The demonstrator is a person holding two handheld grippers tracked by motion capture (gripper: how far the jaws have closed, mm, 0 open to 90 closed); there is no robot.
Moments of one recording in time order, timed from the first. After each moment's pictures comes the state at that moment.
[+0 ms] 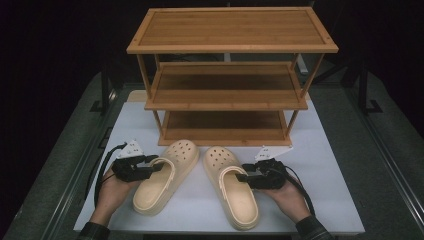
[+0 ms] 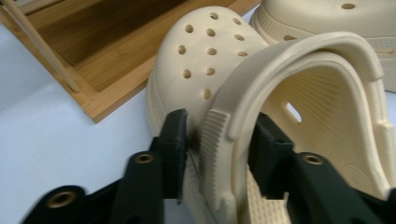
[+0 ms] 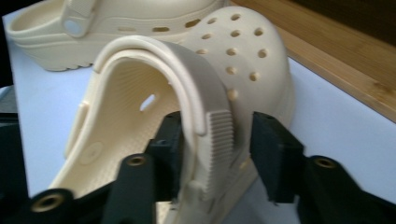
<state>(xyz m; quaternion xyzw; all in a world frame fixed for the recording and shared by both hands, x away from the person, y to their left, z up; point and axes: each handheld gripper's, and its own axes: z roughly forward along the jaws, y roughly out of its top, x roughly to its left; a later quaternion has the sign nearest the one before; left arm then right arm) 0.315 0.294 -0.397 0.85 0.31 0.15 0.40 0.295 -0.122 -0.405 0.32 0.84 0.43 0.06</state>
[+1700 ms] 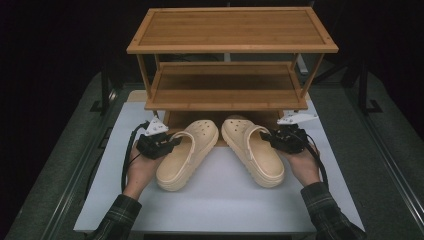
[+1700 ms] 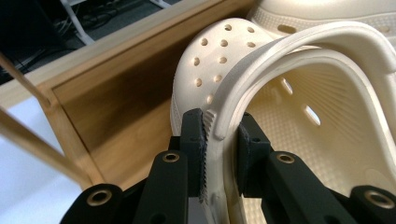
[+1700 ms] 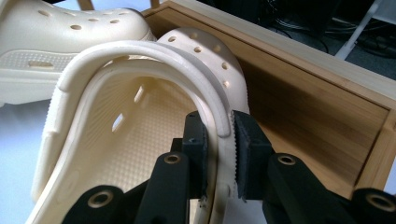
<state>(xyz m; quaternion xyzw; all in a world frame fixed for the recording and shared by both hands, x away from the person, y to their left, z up) 0.362 0.221 -0.367 0.82 0.33 0.21 0.41 0.363 -0.176 -0.365 0.38 0.80 0.43 0.19</state>
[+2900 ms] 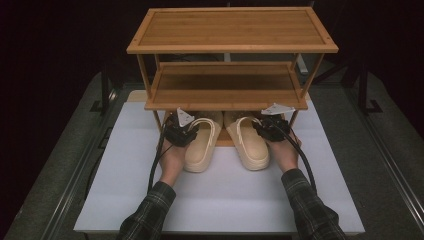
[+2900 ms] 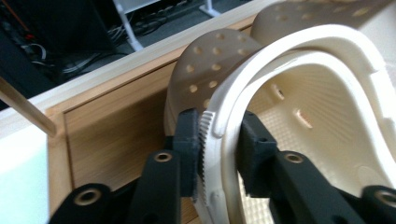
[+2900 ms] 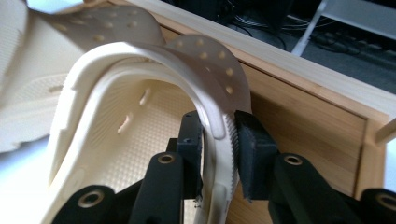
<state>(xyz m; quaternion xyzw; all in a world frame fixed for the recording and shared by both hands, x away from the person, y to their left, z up) 0.407 0.162 -0.400 0.78 0.39 0.29 0.39 0.415 -0.146 -0.394 0.43 0.77 0.40 0.25</state>
